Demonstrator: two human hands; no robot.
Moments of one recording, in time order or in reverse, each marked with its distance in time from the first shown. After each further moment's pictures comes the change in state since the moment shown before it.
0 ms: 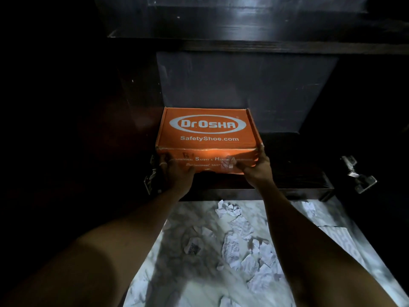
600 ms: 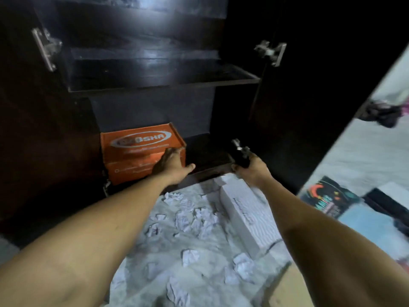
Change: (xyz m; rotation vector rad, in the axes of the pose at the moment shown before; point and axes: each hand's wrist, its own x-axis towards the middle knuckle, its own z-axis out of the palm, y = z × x) left_hand -0.140 0.157 -0.081 0.319 -0.589 0.498; right_hand -0.231 -0.073 -0.198 -0.366 0.261 0.171
